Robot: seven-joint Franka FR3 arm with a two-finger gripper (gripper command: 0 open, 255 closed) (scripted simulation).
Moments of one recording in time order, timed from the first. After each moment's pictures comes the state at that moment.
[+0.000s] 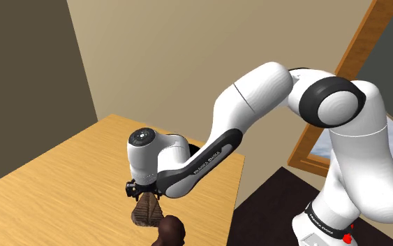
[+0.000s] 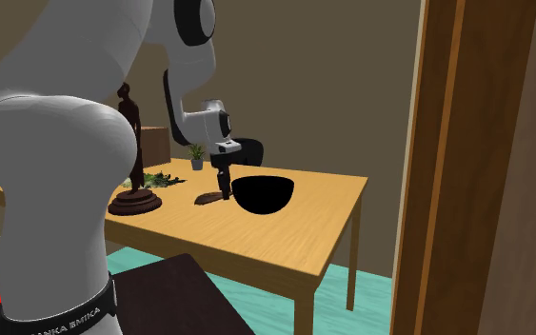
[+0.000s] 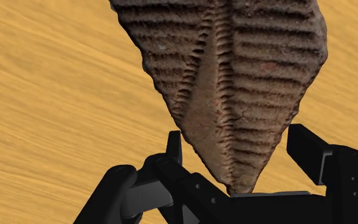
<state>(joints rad) 0.60 0.58 0.22 -1.83 -0.36 2.41 1.61</state>
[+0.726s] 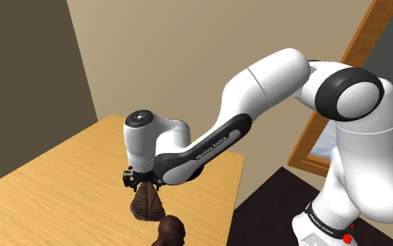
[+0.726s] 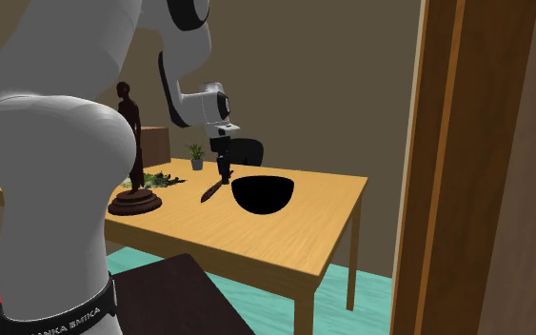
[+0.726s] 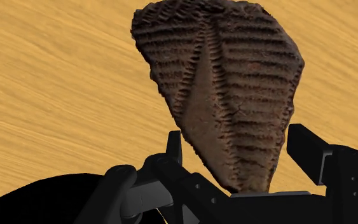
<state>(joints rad) 0.58 0.49 0.24 -1.81 -0.32 2.31 1.57</state>
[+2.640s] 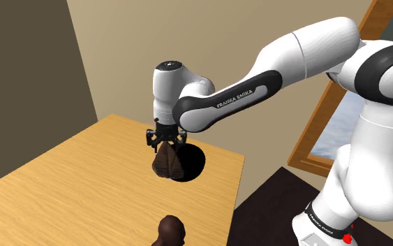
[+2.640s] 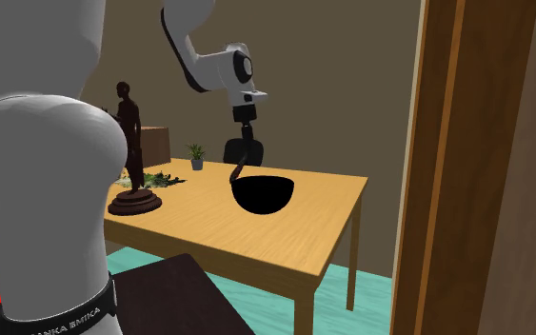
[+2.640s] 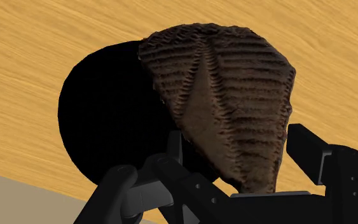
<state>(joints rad) 0.42 0.21 0.23 -1.92 -0.20 2.19 1.31</state>
